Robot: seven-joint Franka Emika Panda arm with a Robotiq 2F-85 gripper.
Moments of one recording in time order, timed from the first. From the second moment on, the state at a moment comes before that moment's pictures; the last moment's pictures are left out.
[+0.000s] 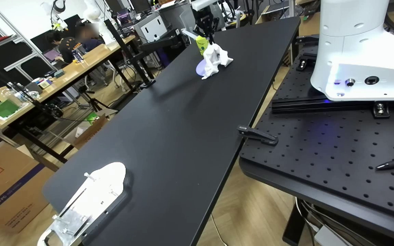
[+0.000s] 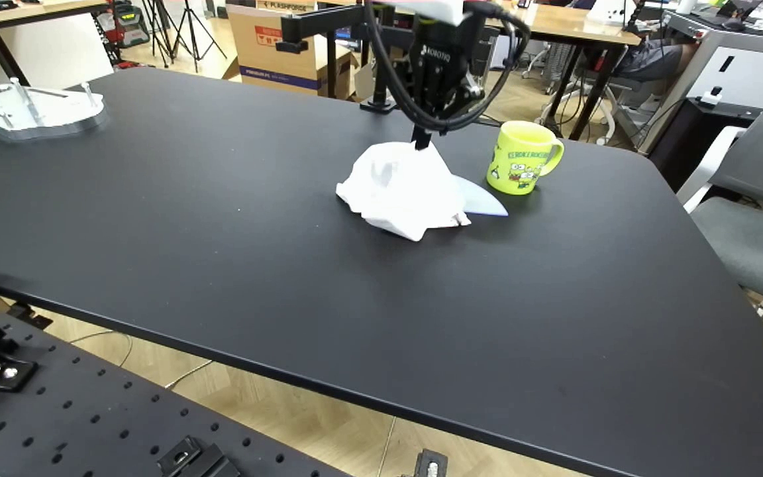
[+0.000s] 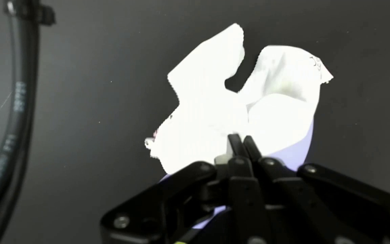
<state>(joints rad) -0.16 0.30 -0.13 -2.19 0.12 2.43 0.06</state>
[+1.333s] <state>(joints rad) 0.05 0.22 -0.01 -1.47 -0.04 1.61 0.32</state>
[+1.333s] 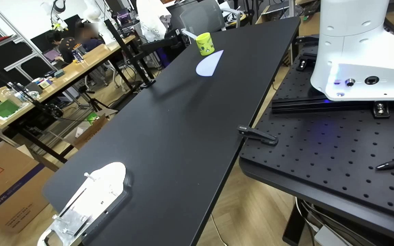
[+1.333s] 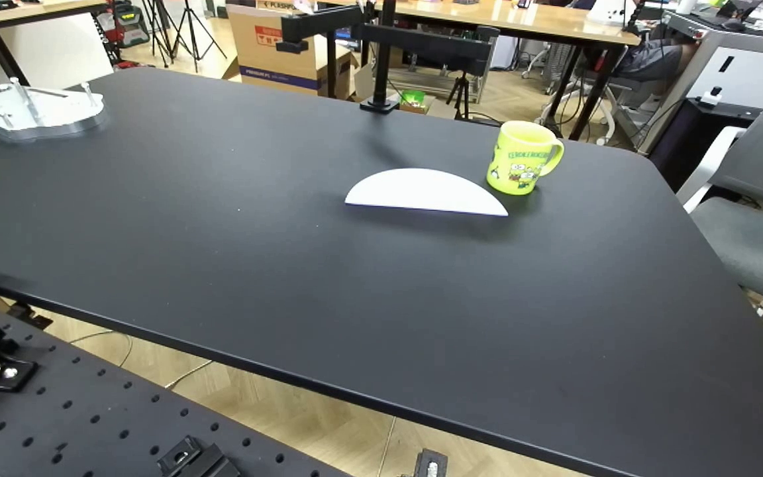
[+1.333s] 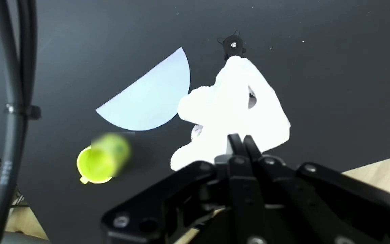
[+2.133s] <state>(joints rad) 0.06 0.26 -0.01 -1.47 -0.03 1.53 0.35</state>
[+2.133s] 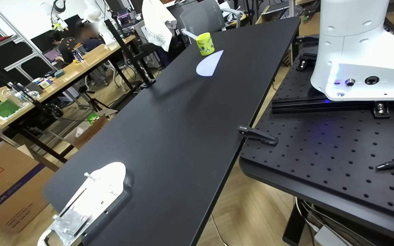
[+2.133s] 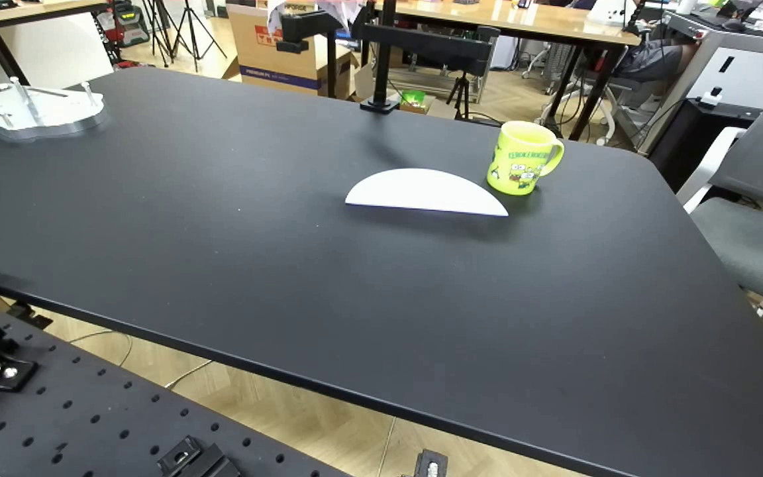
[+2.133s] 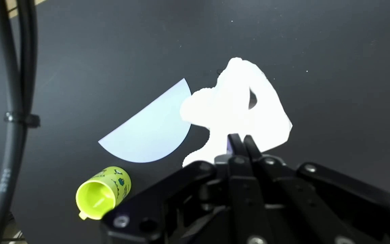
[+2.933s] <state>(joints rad) 0.05 0.26 -0.01 -1.68 -0.08 1.66 0.25</state>
